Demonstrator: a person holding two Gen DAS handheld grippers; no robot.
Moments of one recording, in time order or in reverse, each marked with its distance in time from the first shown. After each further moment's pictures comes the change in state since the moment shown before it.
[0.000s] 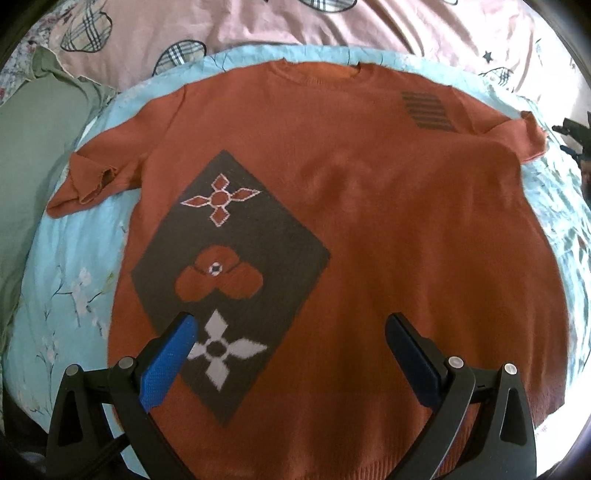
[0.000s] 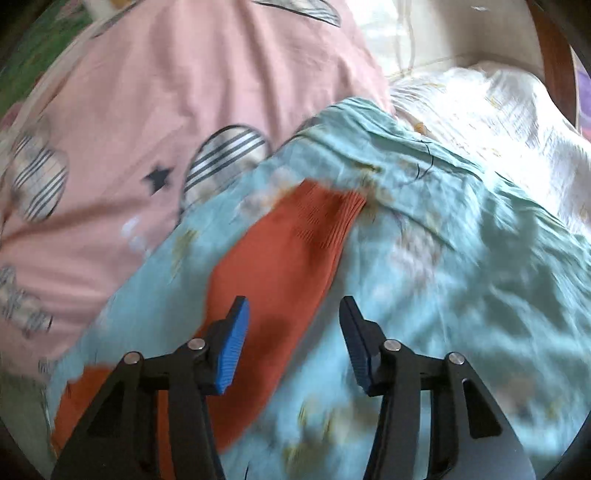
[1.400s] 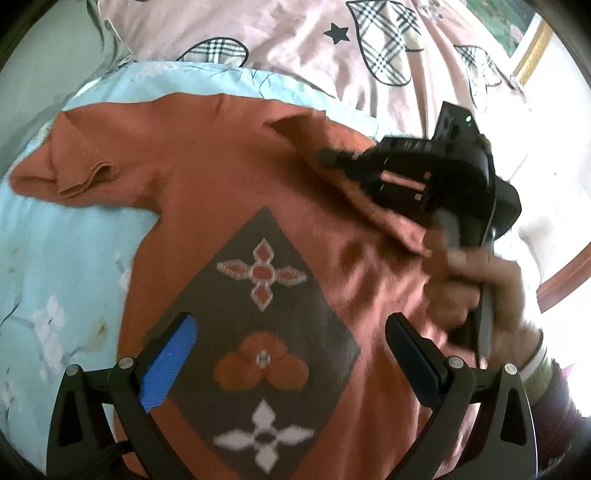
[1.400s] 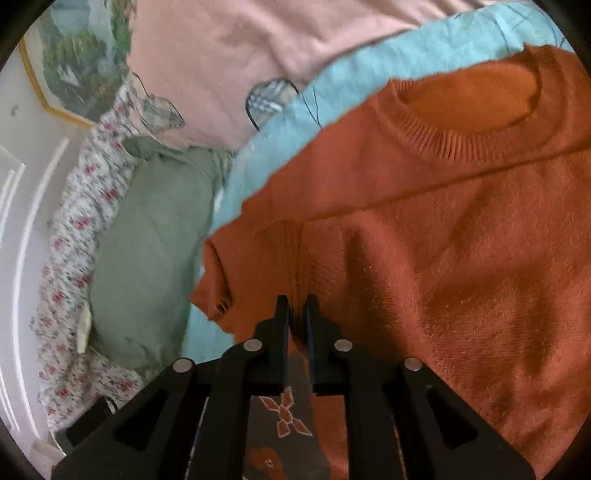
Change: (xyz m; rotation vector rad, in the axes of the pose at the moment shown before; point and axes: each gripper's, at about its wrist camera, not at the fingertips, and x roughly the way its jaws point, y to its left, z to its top) left arm 0.020 0.110 0.047 -0.267 -0.118 -0.359; right arm 0.034 0.440 -0.358 -0.379 0.714 0.773
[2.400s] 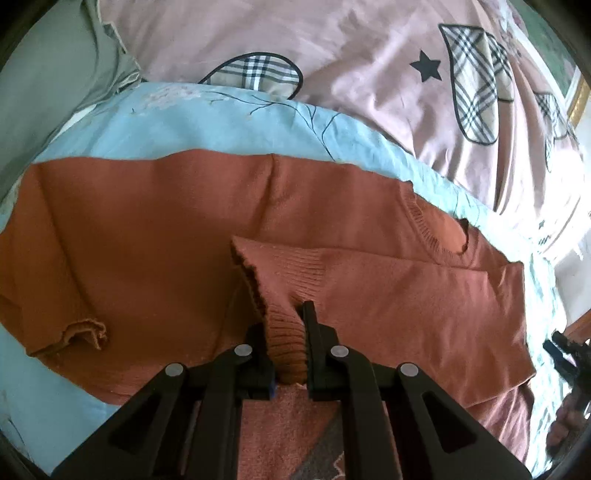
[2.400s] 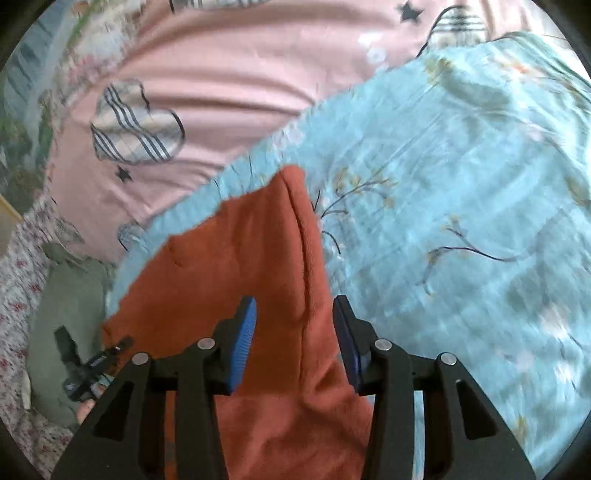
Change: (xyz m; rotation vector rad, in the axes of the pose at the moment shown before) left arm 0.088 0.061 0.121 -0.040 -0.093 0.131; right arm -0.240 -0.113 -0.034 0.149 -0.371 -0.464
